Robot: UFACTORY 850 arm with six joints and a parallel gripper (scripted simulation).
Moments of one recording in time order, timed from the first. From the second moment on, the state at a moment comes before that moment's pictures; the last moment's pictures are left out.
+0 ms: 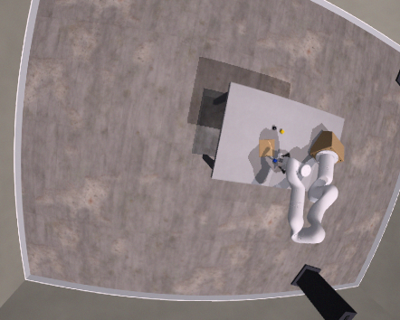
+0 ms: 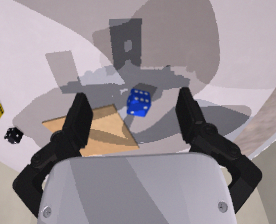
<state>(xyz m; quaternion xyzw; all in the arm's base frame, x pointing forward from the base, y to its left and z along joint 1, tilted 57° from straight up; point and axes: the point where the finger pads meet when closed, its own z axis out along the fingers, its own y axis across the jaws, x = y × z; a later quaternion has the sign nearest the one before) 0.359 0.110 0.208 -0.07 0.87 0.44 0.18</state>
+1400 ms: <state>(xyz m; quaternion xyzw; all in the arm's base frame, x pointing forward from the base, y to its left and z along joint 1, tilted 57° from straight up) 0.354 0.003 0.248 -0.04 0.88 0.45 0.17</state>
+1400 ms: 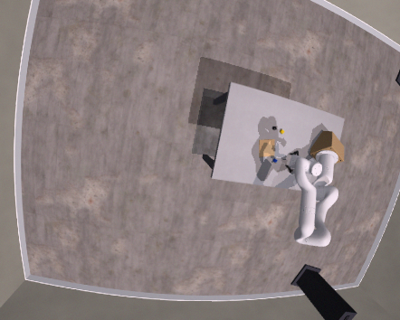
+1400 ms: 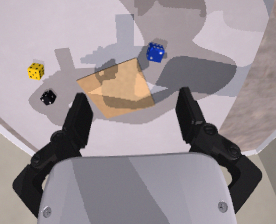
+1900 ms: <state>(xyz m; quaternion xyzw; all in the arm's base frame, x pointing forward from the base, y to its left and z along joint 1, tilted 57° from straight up) 0.412 -0.077 0.157 0.07 0.88 0.46 0.11</state>
